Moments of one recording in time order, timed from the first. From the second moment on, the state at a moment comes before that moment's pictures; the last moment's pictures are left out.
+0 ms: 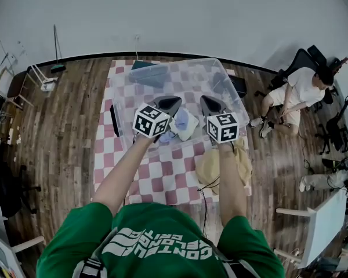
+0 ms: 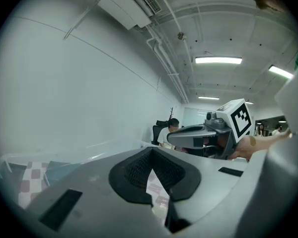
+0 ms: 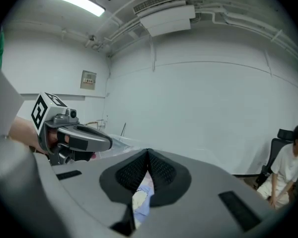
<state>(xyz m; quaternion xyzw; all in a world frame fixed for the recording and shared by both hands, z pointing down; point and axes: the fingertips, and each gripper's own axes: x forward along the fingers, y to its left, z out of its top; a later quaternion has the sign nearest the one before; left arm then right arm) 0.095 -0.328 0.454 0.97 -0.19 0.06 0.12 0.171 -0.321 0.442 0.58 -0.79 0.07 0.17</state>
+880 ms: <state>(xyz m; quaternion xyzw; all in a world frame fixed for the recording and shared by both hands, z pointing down) 0.199 -0.135 0.448 0.99 -0.09 0.06 0.07 0.255 -0.110 0.436 0.65 -0.74 0.06 0.13</state>
